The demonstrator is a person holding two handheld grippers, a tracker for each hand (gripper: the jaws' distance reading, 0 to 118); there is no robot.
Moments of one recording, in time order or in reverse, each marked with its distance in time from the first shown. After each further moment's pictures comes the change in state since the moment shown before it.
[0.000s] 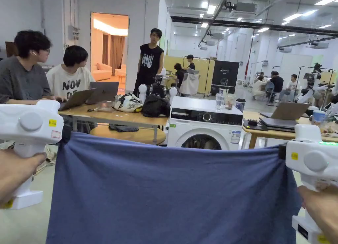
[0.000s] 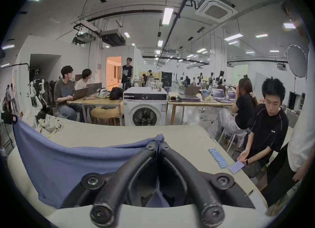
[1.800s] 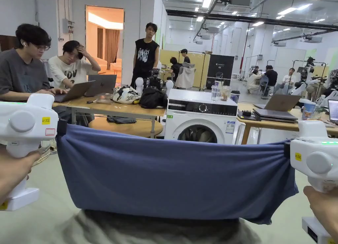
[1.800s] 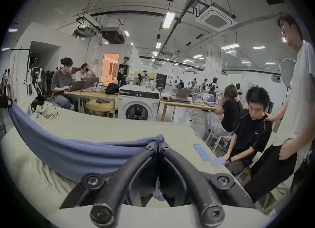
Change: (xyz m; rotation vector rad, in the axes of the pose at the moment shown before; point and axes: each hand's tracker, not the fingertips) left arm -0.014 -0.058 0.082 0.079 -0.015 -0.024; right arm 0.014 -0.048 0.076 0.014 -0.063 0.090
